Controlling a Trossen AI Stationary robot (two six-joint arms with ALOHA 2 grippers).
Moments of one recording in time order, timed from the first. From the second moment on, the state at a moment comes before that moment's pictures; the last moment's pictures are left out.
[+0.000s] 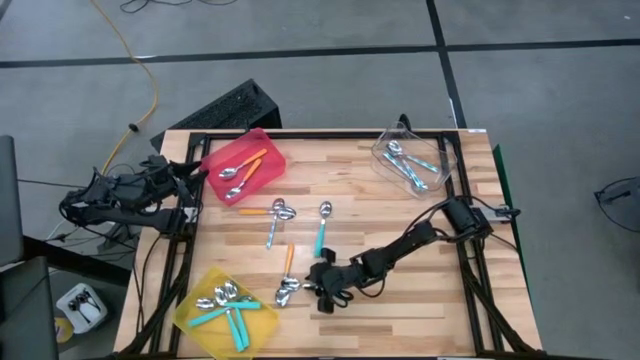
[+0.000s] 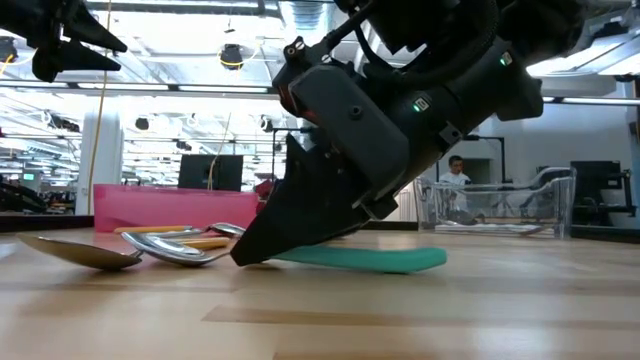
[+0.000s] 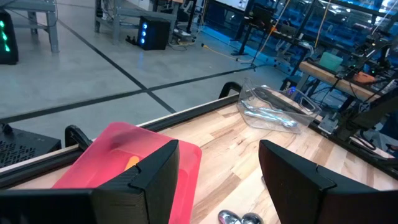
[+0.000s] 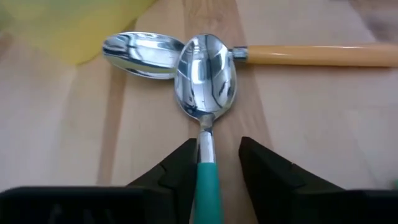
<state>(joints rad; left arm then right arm) -0.12 0.07 0.63 -0.87 -0.78 -0.52 0.37 2.19 1.18 0.22 0.30 0.38</state>
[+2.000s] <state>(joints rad) -0.11 0.07 0.63 -0.87 -0.78 -0.52 0.34 2.02 1.17 0.63 0.47 0.25</state>
